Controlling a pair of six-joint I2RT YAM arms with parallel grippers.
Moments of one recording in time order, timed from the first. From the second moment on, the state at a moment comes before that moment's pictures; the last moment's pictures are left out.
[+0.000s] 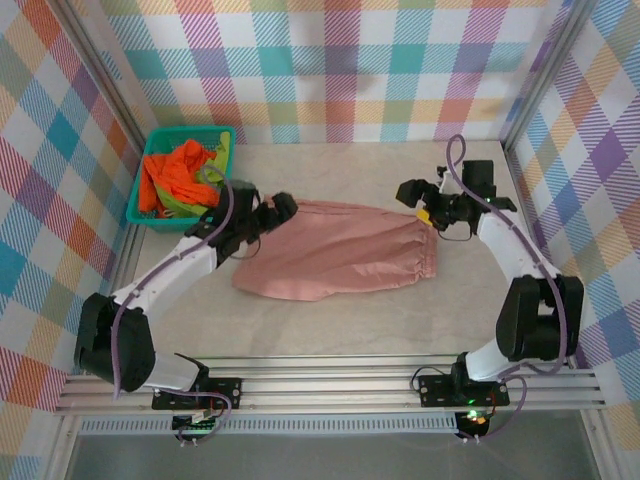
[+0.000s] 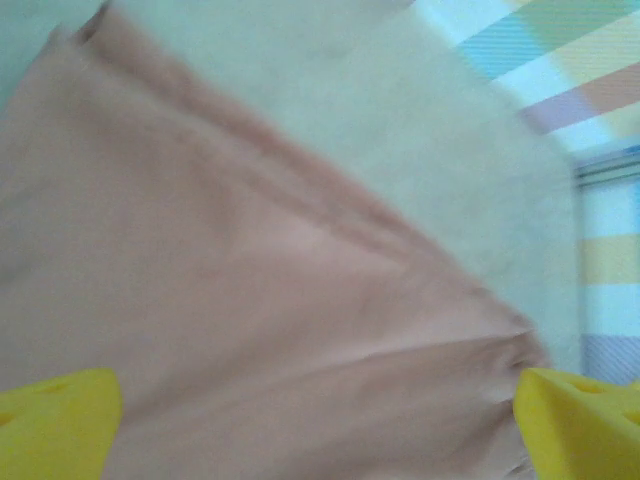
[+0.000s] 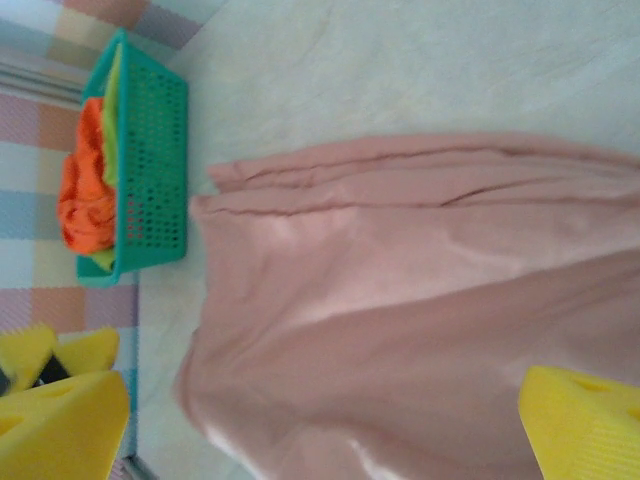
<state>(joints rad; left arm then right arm) -0.40 1.43 1.07 -0.27 0.09 -0.85 0.02 1.50 1.13 -0.46 -0.70 0.52</state>
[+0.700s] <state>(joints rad) -0.30 1.95 1.19 -0.06 0.07 -0.81 -0.01 1.65 0.90 -0.47 -0.74 0.54</state>
